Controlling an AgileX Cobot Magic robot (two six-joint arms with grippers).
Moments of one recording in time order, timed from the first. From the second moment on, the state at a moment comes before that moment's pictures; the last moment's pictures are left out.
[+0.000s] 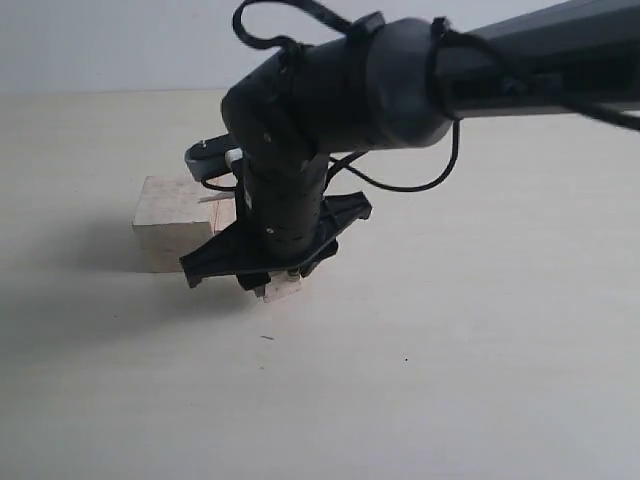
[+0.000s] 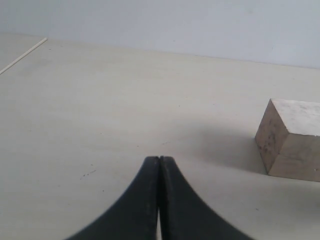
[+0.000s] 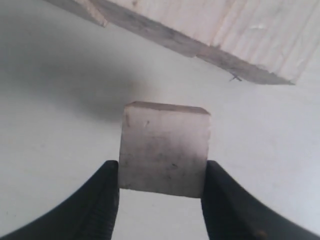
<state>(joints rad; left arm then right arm) 0.10 0.01 0.00 -0.08 0.37 0.02 1.02 2.04 -1.44 -0.10 0.86 0.50</state>
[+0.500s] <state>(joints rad) 0.10 0.01 0.00 -0.08 0.37 0.02 0.73 1.63 -1.45 0.03 1.13 -0.12</state>
